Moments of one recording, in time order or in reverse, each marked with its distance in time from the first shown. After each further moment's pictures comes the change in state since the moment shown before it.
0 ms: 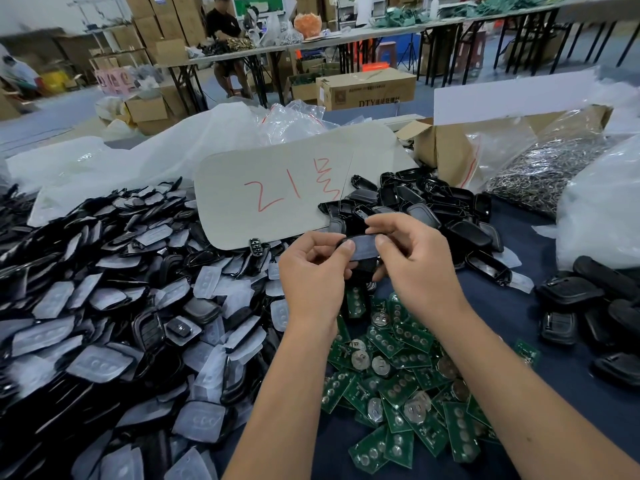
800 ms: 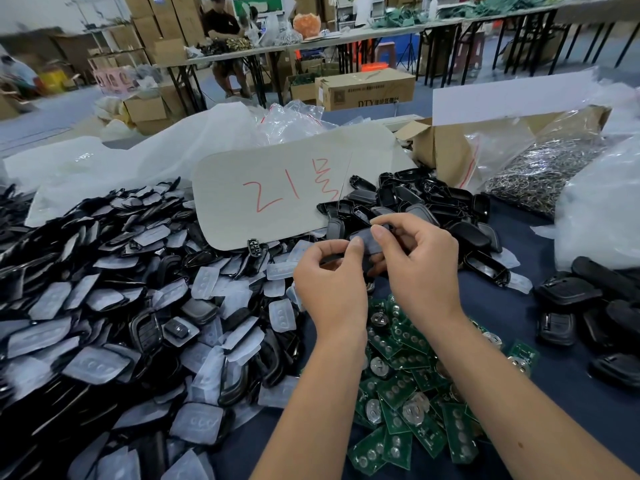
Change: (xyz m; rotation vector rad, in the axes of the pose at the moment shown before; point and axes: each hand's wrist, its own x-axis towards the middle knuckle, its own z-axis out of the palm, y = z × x) left_hand -0.015 -0.011 0.028 -0.034 0.205 -0.012; right_hand -0.004 -0.005 0.007 0.022 0.194 -0.028
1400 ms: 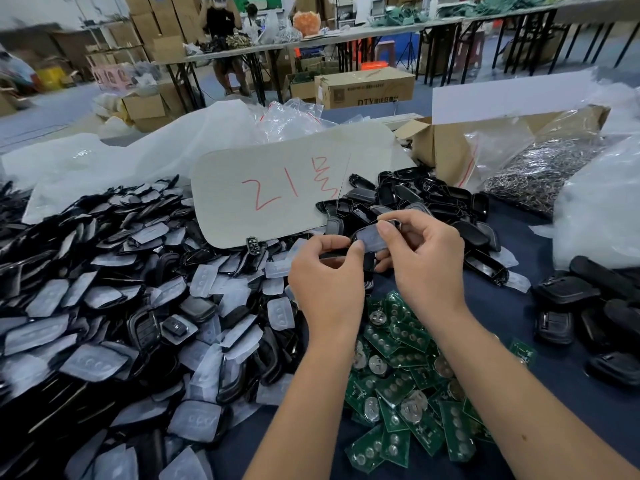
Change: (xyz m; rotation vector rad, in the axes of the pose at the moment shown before) left_hand 0.008 -0.003 -0.008 0.208 -0.049 0.173; right_hand 0.005 0.005 -0.004 0.068 0.011 0.084
